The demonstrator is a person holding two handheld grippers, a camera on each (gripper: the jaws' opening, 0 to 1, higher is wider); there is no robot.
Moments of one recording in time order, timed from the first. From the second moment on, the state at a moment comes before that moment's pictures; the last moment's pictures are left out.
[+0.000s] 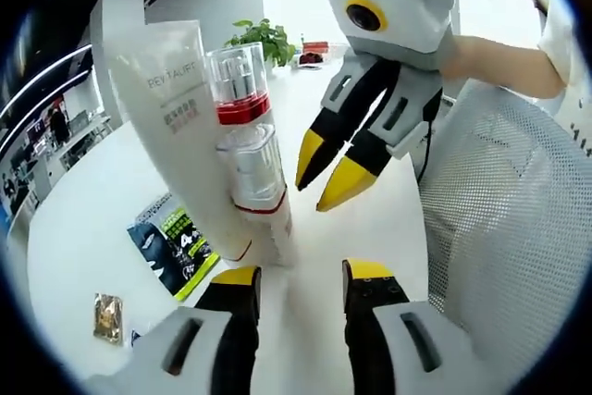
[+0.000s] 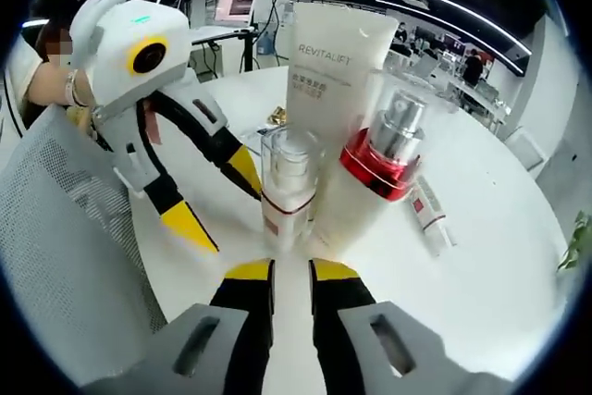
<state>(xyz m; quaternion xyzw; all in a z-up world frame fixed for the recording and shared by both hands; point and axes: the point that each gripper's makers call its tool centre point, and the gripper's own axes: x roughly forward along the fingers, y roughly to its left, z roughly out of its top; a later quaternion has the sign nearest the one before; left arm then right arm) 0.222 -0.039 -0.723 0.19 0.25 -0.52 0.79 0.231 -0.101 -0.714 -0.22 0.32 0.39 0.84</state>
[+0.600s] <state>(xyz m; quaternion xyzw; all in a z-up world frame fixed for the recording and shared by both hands) 0.215 -0.009 -0.682 0.17 0.24 -0.49 0.82 0.251 -0.153 -0.698 -0.20 0.31 0.32 0.87</state>
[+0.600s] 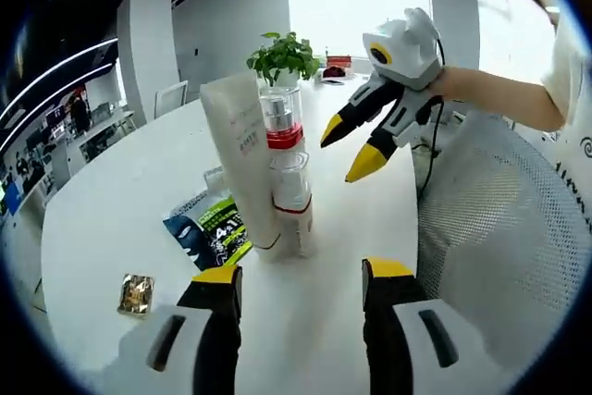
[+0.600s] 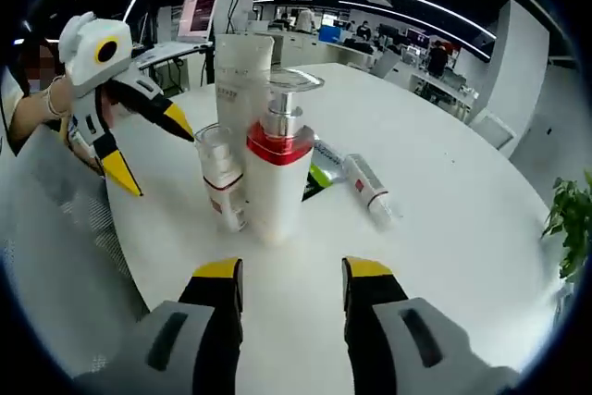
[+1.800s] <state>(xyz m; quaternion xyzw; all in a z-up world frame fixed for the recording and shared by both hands) 0.218 0.011 -0.672 0.11 0.24 -0.43 0.86 0.329 -0.172 -0.714 -0.25 0.37 0.31 0.84</state>
